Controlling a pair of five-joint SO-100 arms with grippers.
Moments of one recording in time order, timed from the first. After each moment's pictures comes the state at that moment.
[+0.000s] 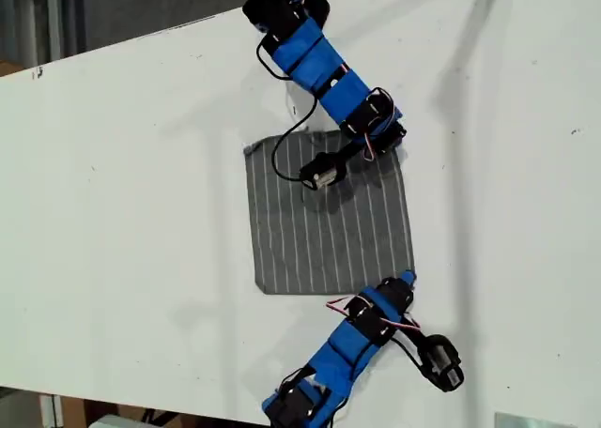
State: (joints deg) arm 0 32.1 51.9 59.2 77.6 -92.6; arm 1 -34.5 60.2 82.5 73.1 90.7
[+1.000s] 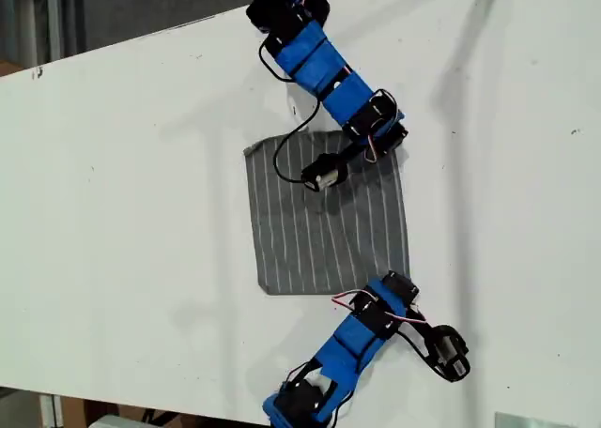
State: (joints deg) arm 0 31.8 44.6 52.8 72.7 -93.3; arm 1 -35.2 58.9 75.8 78.8 91.0
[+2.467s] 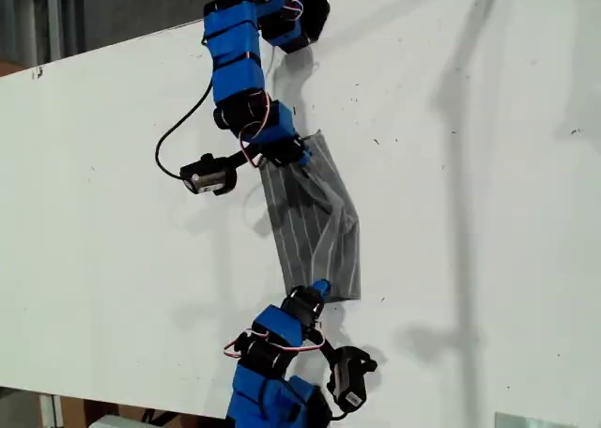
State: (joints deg) arm 0 10.7 99.0 93.2 72.4 -78.0; arm 1 -6.4 88.9 78.6 90.7 64.0
